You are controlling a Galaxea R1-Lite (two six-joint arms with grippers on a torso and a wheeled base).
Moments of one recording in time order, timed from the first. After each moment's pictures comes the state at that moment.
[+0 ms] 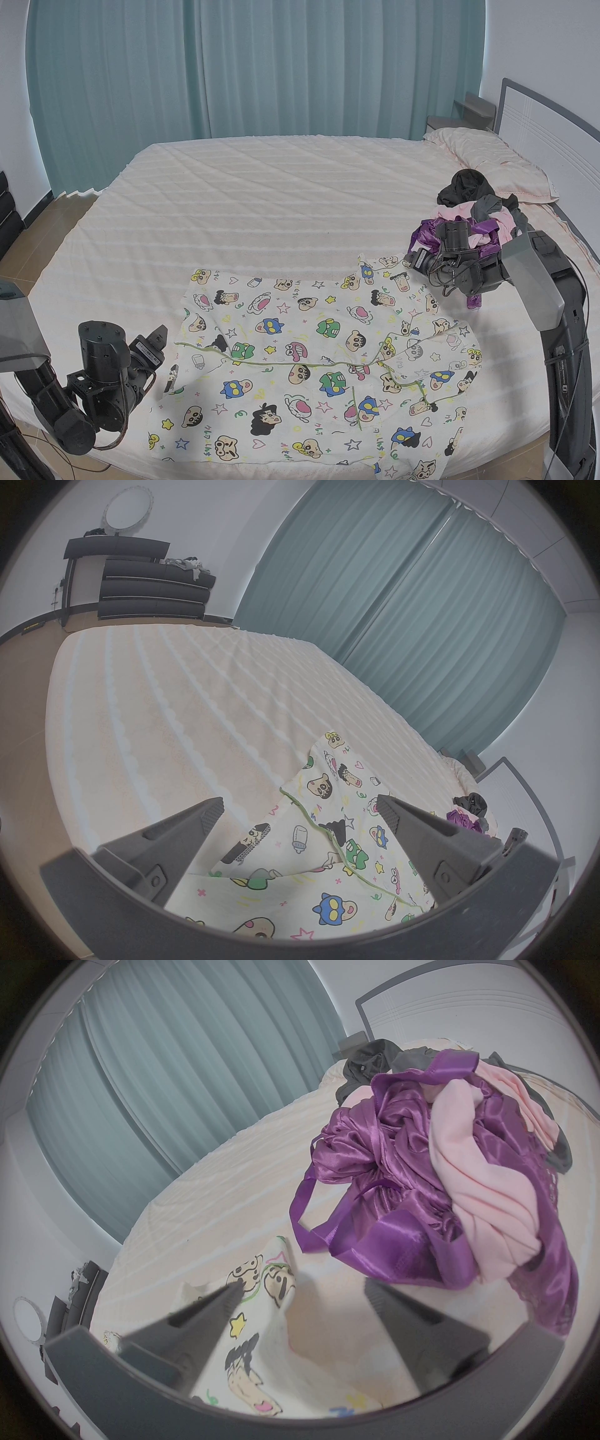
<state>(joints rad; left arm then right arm) -0.35 1.88 -0.13 -1.25 0.47 -0.90 0.15 2.60 -1.74 -0.35 -0.08 0.56</state>
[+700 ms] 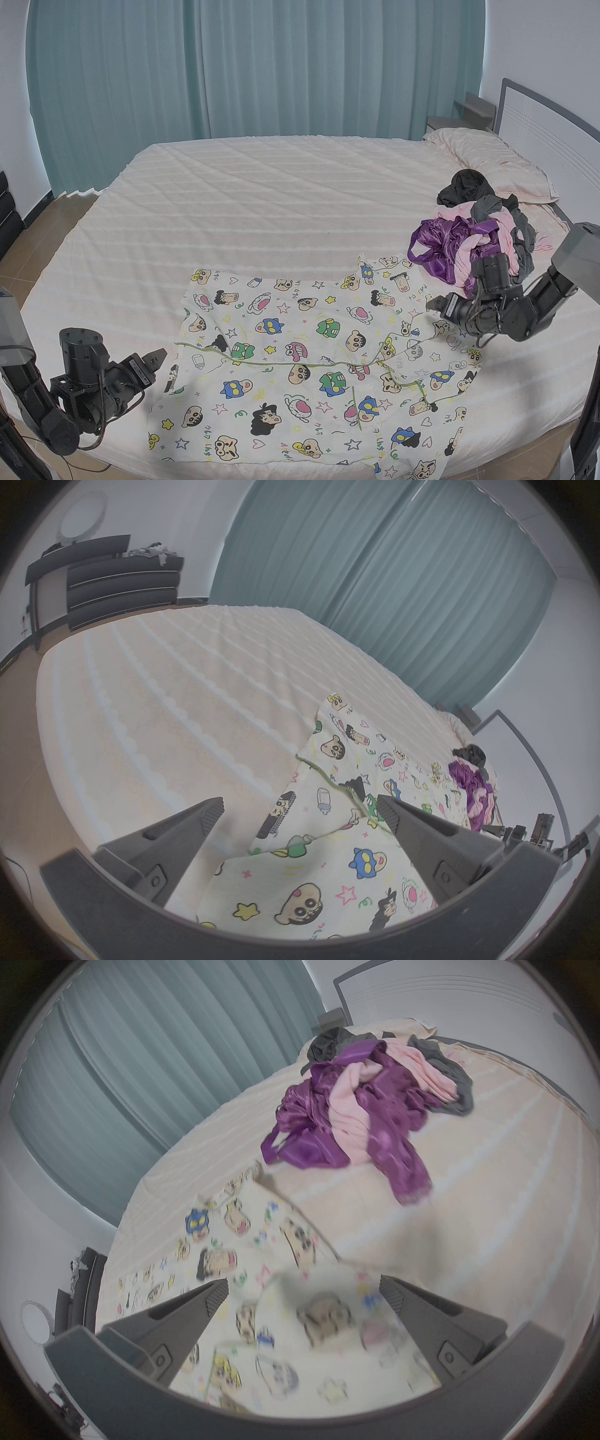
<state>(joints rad) -0.22 1.85 -0.05 -1.23 0.20 -0.73 0.18 2.15 -0.87 -0.57 -0.07 0.61</state>
